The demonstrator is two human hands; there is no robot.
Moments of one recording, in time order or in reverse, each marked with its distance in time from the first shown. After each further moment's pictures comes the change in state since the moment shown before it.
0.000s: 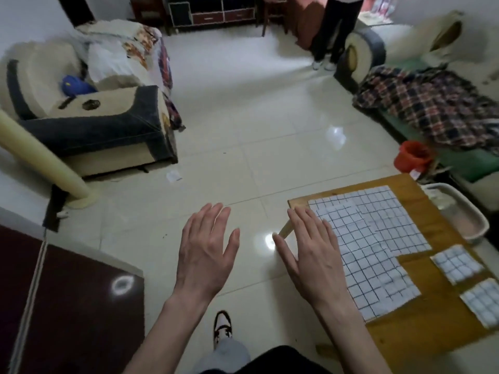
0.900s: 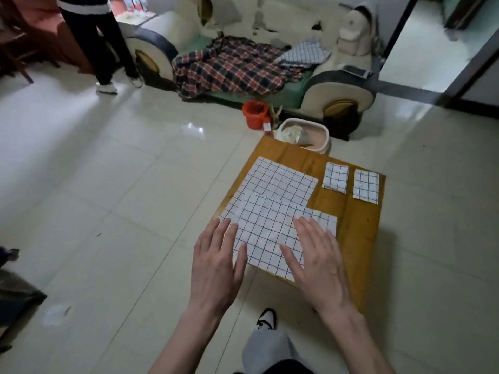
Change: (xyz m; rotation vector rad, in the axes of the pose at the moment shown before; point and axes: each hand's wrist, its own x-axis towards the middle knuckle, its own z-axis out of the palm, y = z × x) left_hand 0.157 0.129 0.142 -0.291 -0.267 0.772; right_hand -0.003 0.114 0.011 -0.097 0.191 0.832
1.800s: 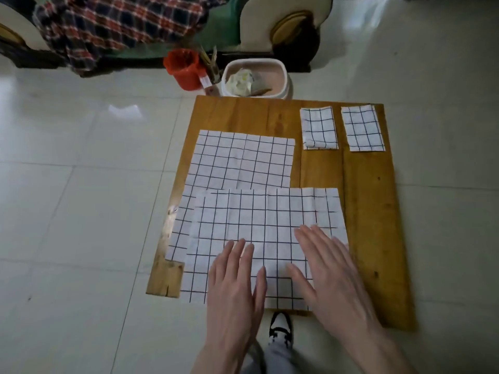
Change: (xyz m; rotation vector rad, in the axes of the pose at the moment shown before) left_hand 0.071 -0.046 0.291 -0.068 -0.384 0.170; right_hand 0.085 0.132 0.202 0.016 -0.173 0.271
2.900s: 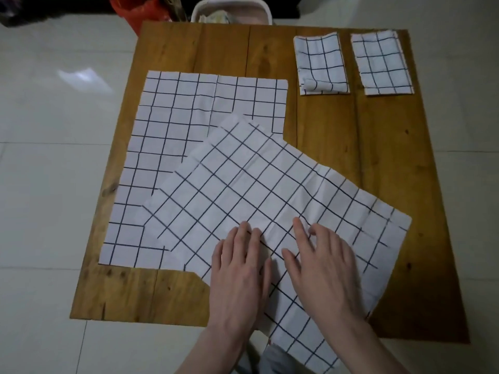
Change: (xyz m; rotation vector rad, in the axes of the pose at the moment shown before) left_hand 0.026 -0.040 0.174 0.164 -0.170 0.097; right_hand 0.034 0.071 0.173 -0.312 0.022 0.234
